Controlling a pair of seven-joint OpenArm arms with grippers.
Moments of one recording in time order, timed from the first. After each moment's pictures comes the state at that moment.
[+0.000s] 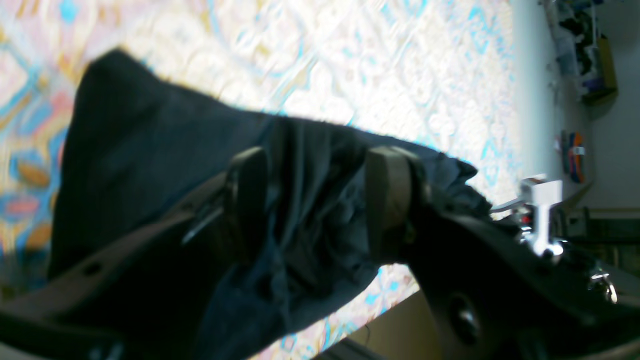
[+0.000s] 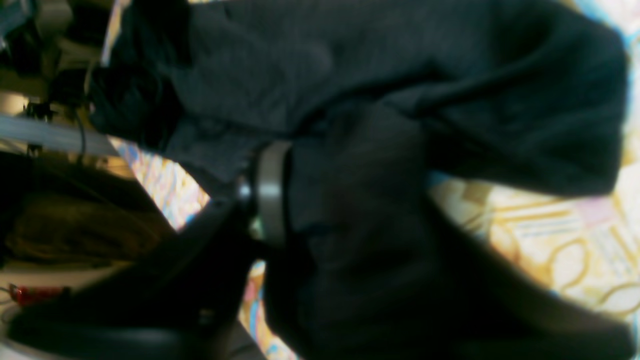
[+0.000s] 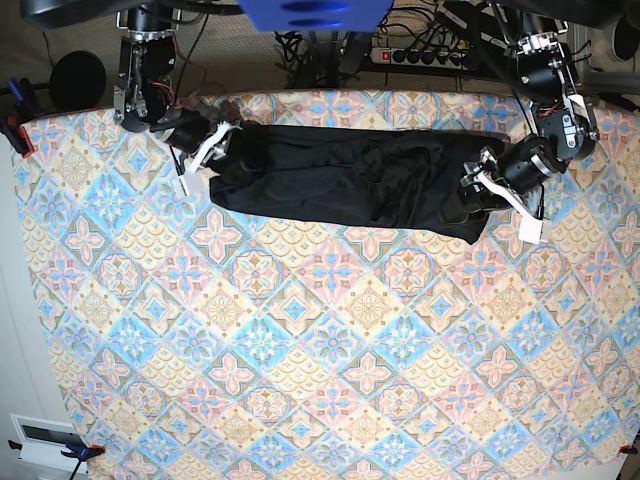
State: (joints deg) left arm 12.2 -13.8 -24.1 105.0 -62.0 -15.4 66.1; right arm -15.1 8.6 11.9 80.3 47.2 43.3 -49.1
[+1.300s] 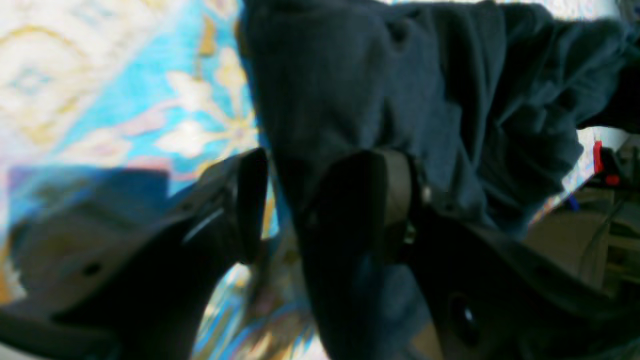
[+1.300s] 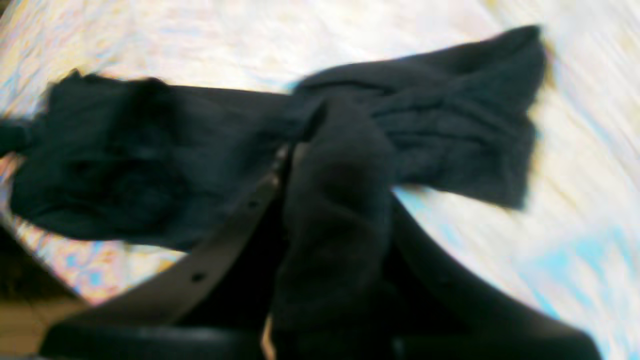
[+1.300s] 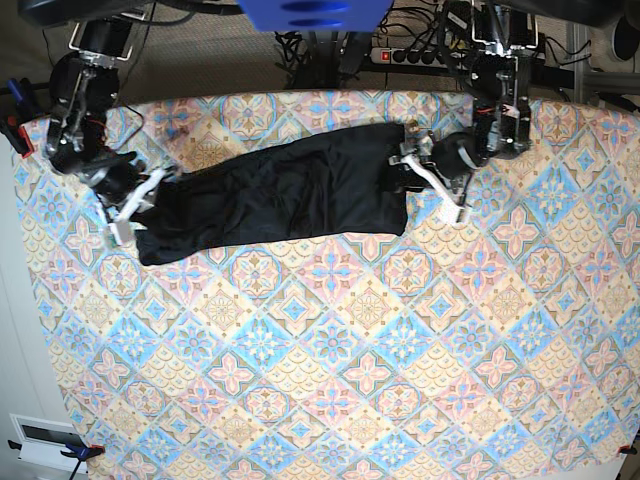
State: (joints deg) left arm 10.8 -12.1 -0.8 90.8 -46.3 -15.1 51.8; right arm -8.8 16.8 21.3 95.5 44.3 42.3 -53.2
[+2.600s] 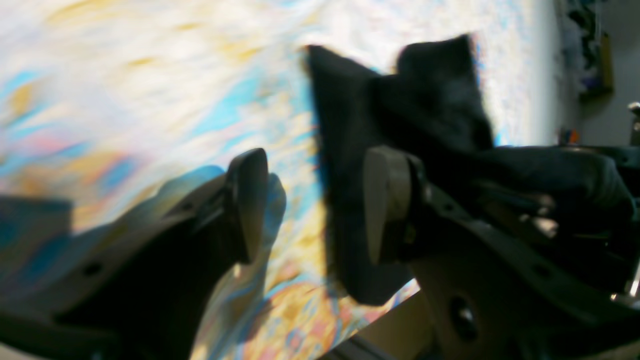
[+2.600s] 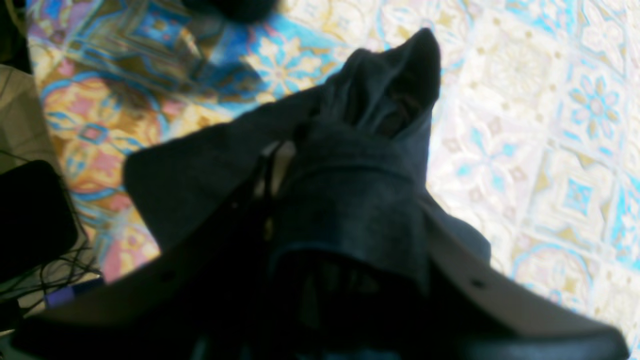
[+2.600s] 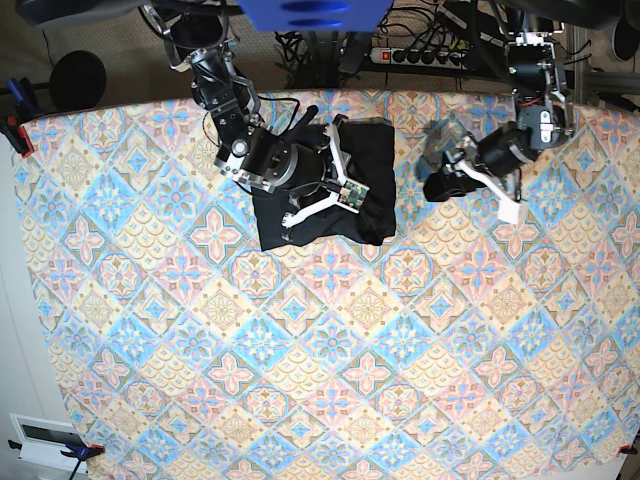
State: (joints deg) left arm 15.4 -16.1 -16.3 95.5 -62.3 -14.6 57.2; right arm -3.9 2.7 -23.6 106.0 -2.4 42.8 -47.3
